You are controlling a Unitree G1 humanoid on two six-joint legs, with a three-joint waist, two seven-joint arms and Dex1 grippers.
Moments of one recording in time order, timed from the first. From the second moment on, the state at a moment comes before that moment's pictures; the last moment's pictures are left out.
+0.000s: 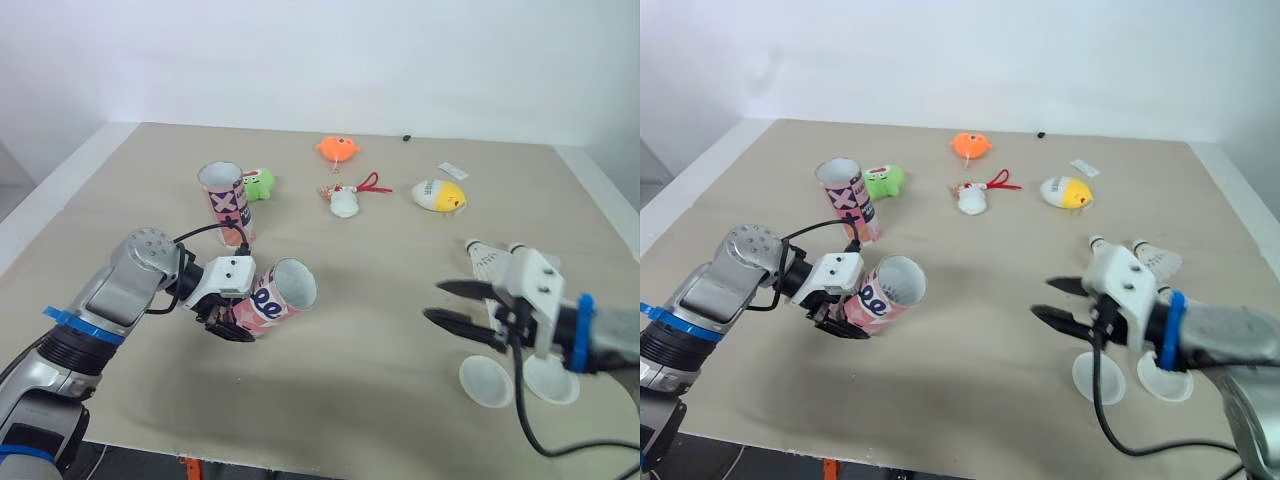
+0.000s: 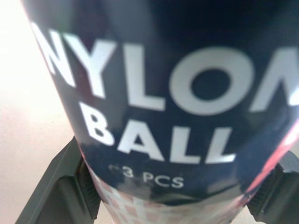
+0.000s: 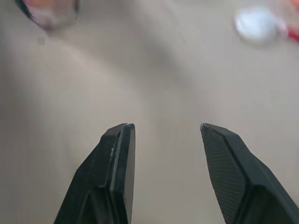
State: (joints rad) left arm -0.64 0.77 -0.34 0.01 -0.04 0.40 -1.54; right arm 0.23 -0.83 -0.56 -0.78 0.51 0.81 0.93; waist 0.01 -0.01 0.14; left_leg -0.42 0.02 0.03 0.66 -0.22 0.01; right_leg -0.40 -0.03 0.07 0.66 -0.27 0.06
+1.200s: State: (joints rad) left arm -0.67 0.73 -0.35 0.06 -0.01 0.35 -1.58; right arm 0.15 -0.67 -0.43 -0.44 0.33 0.83 0.54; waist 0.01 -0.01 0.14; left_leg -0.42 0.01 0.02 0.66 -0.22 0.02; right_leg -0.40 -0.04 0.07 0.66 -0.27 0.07
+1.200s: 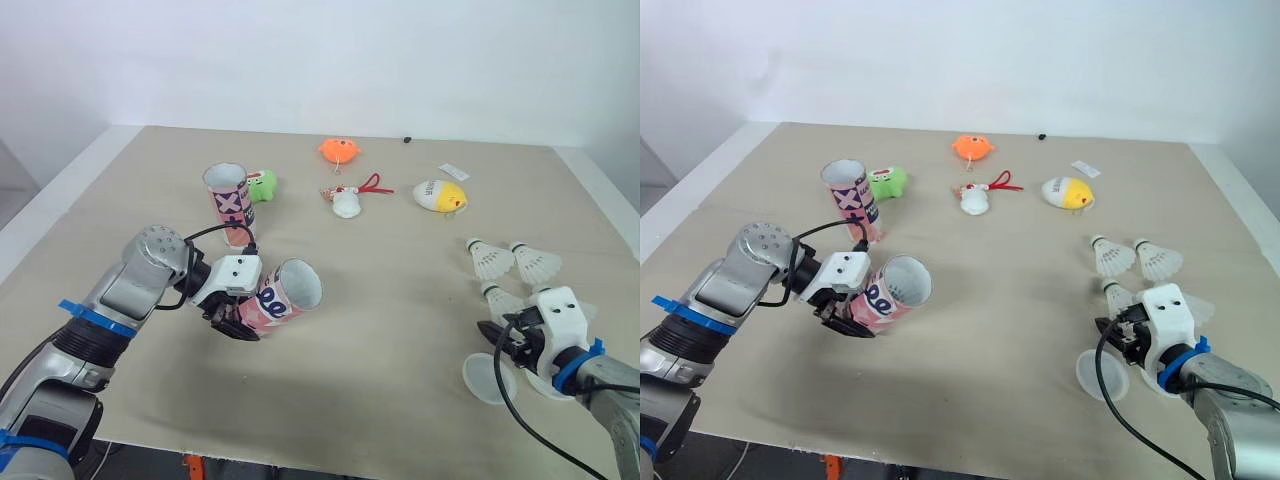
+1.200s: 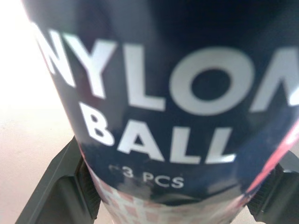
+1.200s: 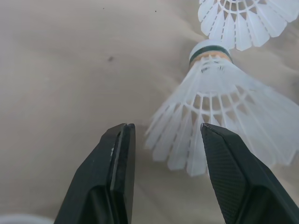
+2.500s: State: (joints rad) left arm -0.68 0.71 -0.36 0.07 -0.01 0.35 -1.60; right arm -0.40 -1.05 -0.06 -0.76 0.56 0.66 0.94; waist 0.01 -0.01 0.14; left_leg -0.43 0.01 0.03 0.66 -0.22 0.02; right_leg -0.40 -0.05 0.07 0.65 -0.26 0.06
